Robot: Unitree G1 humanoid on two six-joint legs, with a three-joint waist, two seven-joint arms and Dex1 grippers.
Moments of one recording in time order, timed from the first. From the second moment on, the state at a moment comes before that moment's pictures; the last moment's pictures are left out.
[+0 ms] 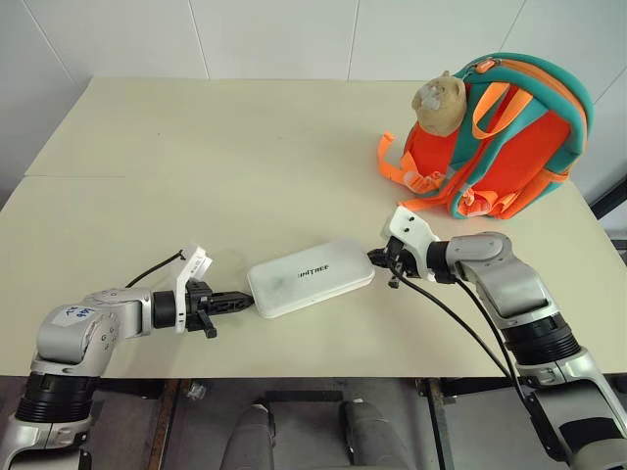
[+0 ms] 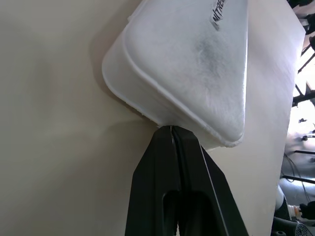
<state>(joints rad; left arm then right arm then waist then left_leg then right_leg) -0.30 0.75 0.09 -0.14 -0.66 1.02 -0.84 -0.63 -0.60 0.23 0.00 0.09 0.63 0.96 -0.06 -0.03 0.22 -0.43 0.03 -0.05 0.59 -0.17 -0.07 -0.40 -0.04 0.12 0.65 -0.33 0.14</state>
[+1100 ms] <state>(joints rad) -0.35 0.82 0.14 -0.10 -0.63 1.02 -0.90 -0.53 -0.86 0.27 -0.15 0.13 0.70 1.08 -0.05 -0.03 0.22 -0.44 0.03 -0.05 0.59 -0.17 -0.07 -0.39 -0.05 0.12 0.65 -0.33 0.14</state>
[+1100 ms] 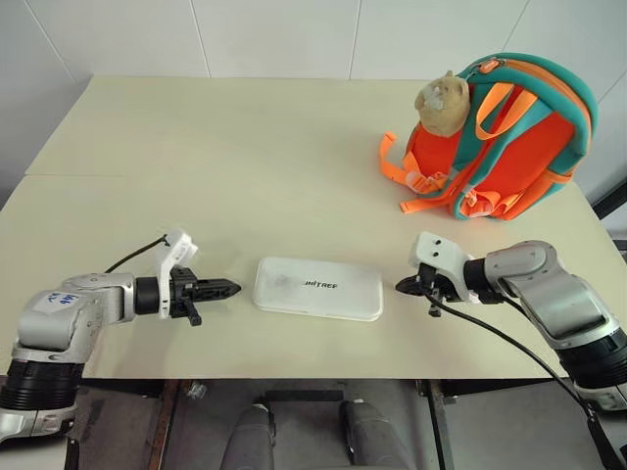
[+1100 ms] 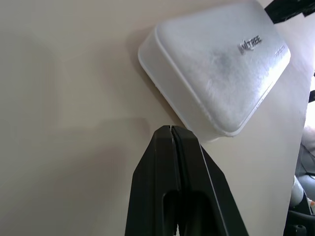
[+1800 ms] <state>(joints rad) -0.65 0.87 0.13 0.21 -0.81 1.50 -0.96 -0.58 -0.85 0.24 -0.03 0.06 0.62 0.99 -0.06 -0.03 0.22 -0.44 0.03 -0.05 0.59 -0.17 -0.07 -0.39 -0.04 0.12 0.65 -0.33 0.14</state>
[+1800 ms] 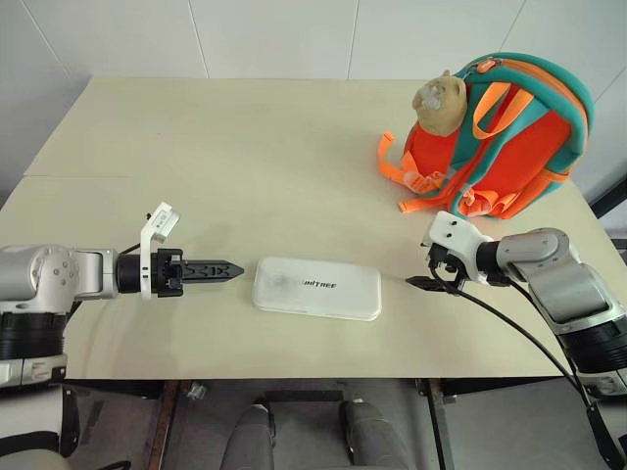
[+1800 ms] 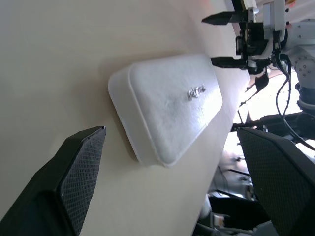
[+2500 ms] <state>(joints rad) -0.80 0.78 -0.11 0.49 -0.77 1.55 -1.04 -0.58 -0.78 0.23 -0.06 0.04 0.64 0.94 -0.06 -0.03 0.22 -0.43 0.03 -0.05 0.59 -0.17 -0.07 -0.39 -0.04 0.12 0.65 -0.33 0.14</state>
